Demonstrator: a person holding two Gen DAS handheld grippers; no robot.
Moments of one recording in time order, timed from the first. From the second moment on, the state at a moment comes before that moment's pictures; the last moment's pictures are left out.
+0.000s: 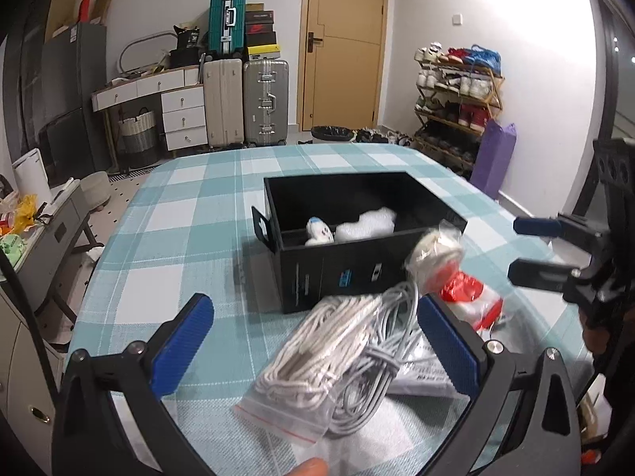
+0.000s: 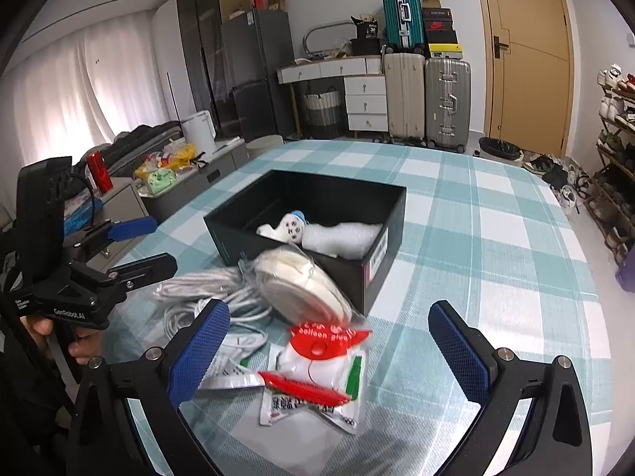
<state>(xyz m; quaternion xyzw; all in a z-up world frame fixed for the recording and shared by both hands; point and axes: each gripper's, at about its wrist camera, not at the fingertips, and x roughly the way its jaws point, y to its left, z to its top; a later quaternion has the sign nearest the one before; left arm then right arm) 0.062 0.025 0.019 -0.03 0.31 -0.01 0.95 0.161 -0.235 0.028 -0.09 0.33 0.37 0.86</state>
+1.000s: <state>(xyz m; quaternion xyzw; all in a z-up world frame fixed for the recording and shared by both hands) 0.064 0.049 -0.006 -0.07 0.34 0.00 0.94 0.175 -0.215 -0.018 -0.14 0.39 0.35 0.84</state>
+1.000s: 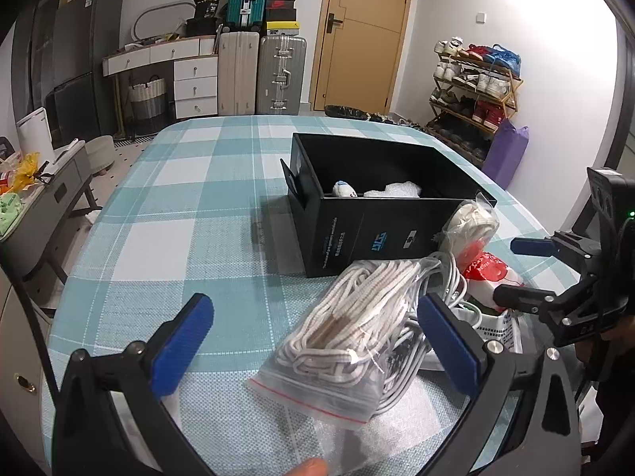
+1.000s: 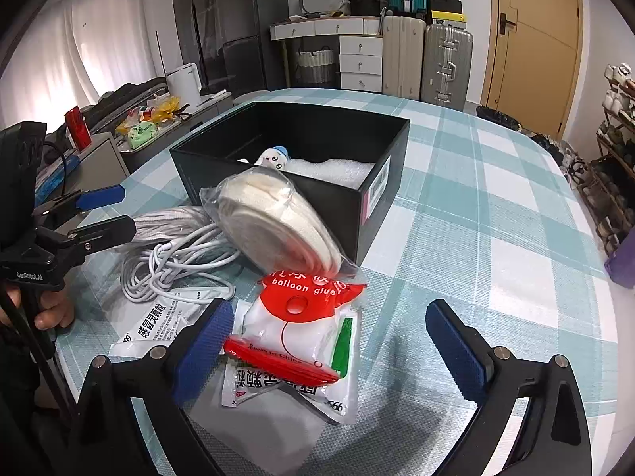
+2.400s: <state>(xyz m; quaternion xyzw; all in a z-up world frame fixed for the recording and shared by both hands) 0.079 0.053 -0.023 -0.10 0.39 -0.03 0.91 0.171 -0.215 -0.017 -0.15 0.39 0.38 0.83</state>
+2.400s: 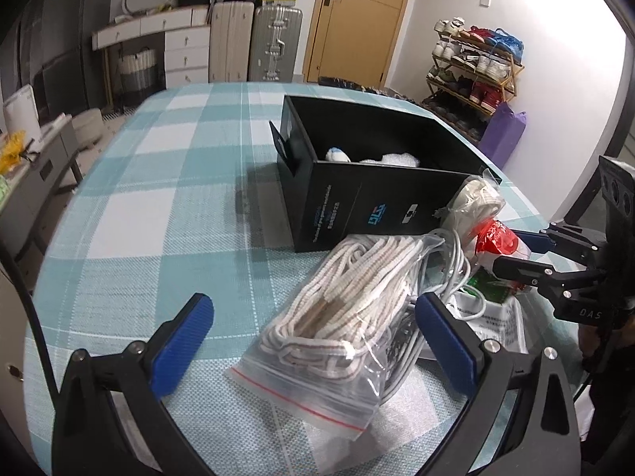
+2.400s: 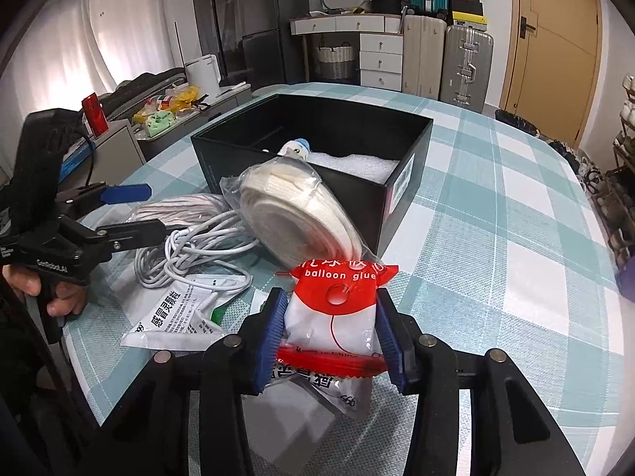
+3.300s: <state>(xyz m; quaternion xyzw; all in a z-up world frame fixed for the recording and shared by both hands) 0.091 0.060 -0.028 -0.18 0.40 -0.10 0.89 0.172 -0.224 -0.010 -0.14 0.37 0.37 0.84</state>
